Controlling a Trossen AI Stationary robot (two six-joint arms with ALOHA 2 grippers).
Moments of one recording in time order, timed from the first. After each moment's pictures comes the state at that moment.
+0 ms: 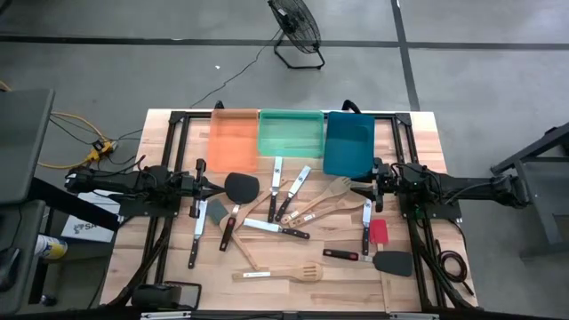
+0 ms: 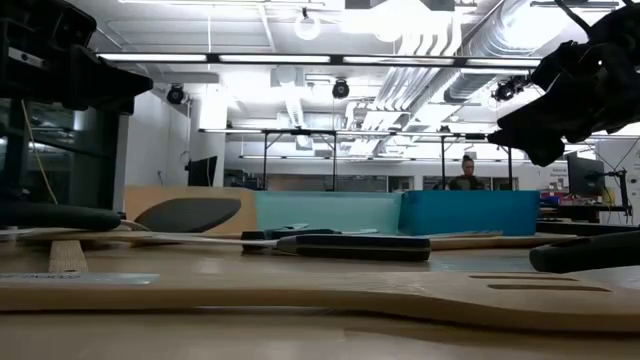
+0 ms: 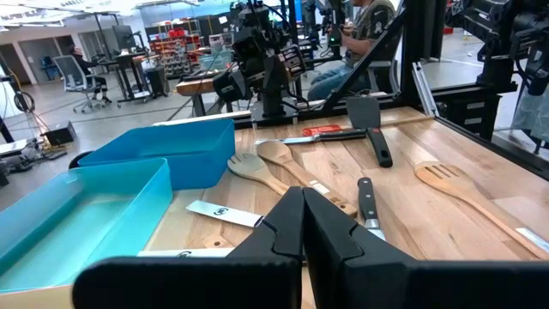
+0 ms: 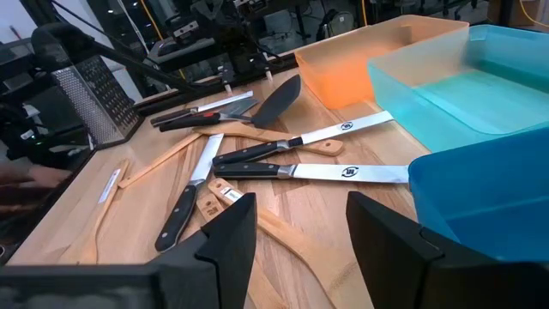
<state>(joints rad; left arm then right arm) -0.12 0.03 0.02 0.00 -0.09 0.13 -0.11 0.25 0.01 0.05 -0.03 0.29</state>
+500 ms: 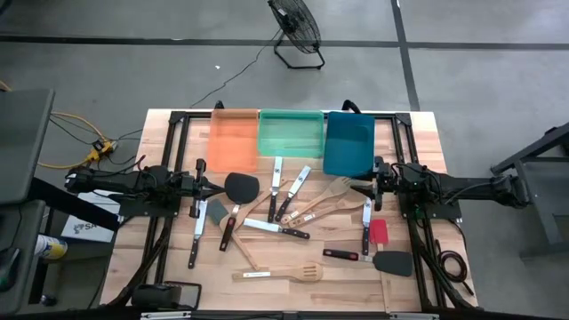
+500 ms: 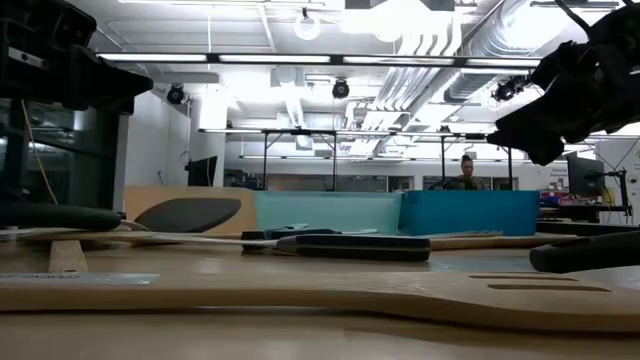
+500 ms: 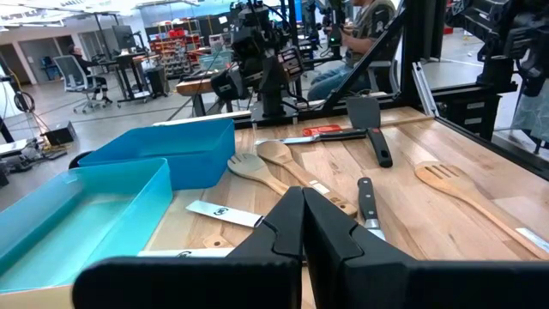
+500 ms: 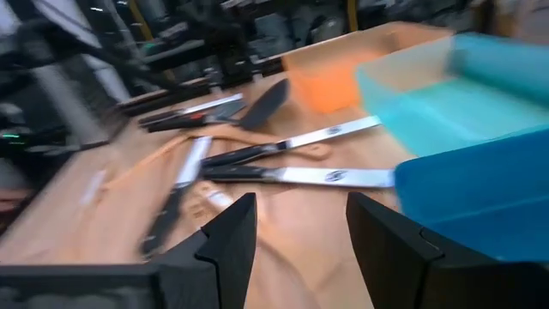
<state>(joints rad) -0.12 0.03 0.02 0.00 -0.09 0.13 -0.11 0.25 0.01 0.05 0.03 0.25</state>
